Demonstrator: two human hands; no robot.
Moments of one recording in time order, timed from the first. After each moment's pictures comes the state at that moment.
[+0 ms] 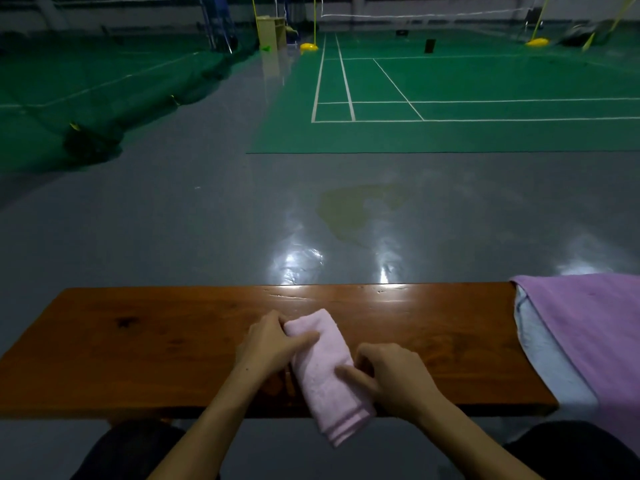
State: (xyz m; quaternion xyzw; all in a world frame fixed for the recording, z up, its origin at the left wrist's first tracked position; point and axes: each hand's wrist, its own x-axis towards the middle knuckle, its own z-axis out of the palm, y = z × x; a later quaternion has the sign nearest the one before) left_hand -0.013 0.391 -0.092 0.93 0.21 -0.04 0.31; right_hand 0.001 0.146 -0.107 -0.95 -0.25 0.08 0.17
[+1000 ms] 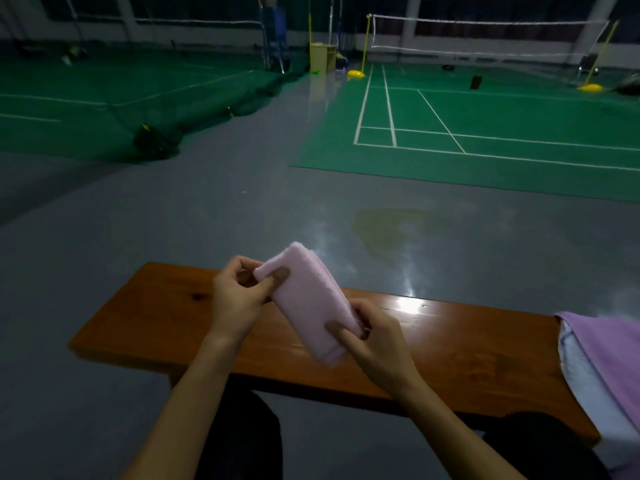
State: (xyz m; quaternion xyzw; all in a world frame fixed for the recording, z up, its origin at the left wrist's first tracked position) left_hand -0.085 0.485 -0.003 0.70 0.18 0.30 0.63; right_hand -0.035 0.255 -0.045 -0.81 -0.30 -0.02 0.51
